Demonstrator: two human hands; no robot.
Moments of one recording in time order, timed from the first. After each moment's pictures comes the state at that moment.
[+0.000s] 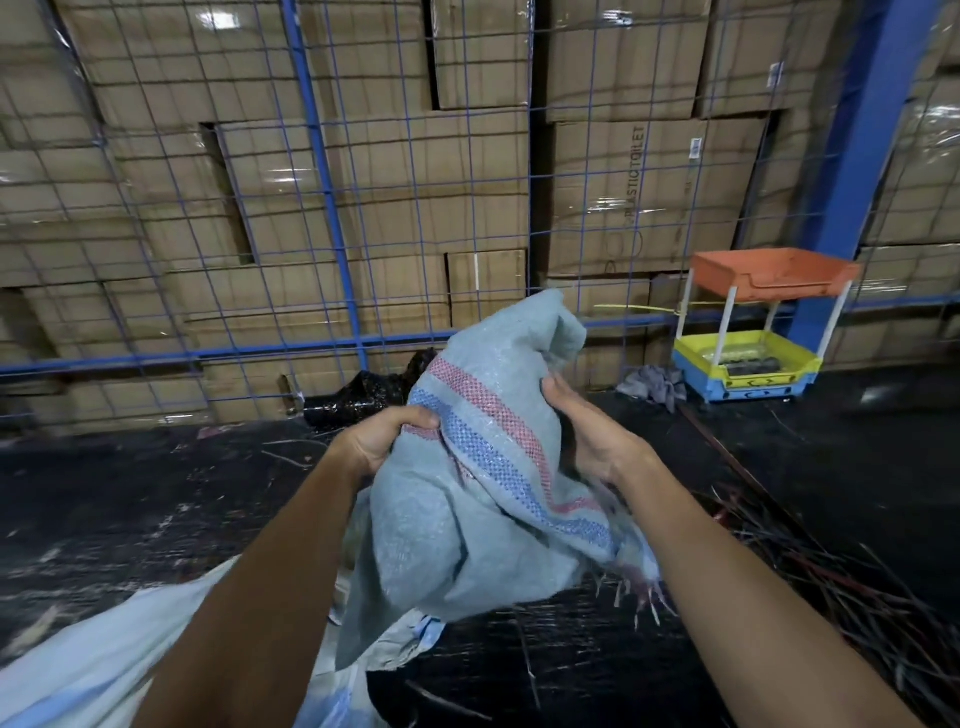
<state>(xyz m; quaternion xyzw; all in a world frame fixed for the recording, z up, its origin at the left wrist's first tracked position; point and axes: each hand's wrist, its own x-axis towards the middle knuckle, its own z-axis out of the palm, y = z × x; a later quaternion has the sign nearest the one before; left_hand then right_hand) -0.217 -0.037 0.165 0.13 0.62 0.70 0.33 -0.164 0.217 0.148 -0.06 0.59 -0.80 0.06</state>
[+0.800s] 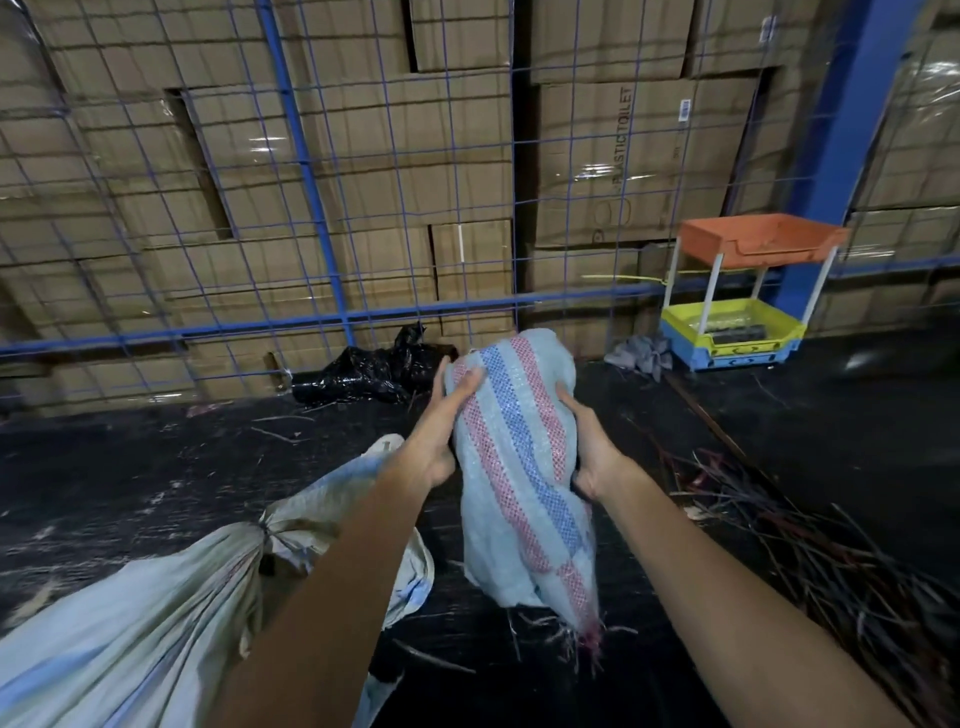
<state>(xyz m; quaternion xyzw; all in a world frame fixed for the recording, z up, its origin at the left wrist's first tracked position) -0.198 0.050 0.119 0.07 0.54 0.82 0.19 -0.149 0.230 0.096 0.14 0.45 -0.88 0.06</state>
